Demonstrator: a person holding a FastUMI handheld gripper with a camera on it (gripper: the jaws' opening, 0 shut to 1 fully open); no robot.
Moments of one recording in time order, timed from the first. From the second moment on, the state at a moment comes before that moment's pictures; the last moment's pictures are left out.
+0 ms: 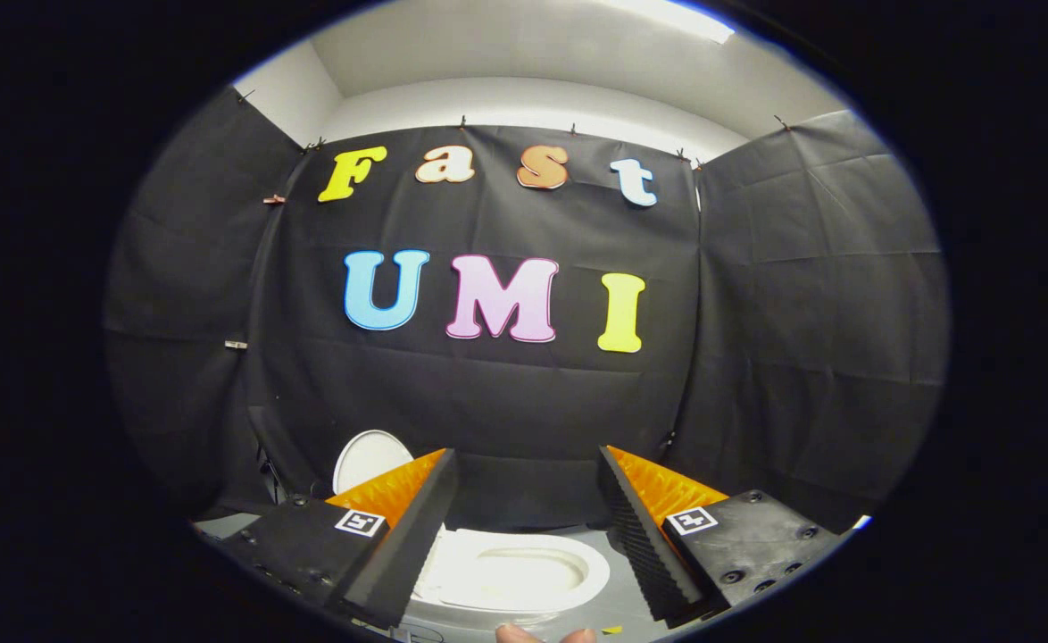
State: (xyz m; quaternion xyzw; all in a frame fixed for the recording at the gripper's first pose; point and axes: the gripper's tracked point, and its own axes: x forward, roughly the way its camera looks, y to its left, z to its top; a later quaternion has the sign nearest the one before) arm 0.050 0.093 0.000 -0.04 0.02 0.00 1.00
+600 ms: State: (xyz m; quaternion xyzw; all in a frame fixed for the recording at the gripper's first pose) arm 0.048 0.090 0.013 -0.03 0.00 0.00 1.00
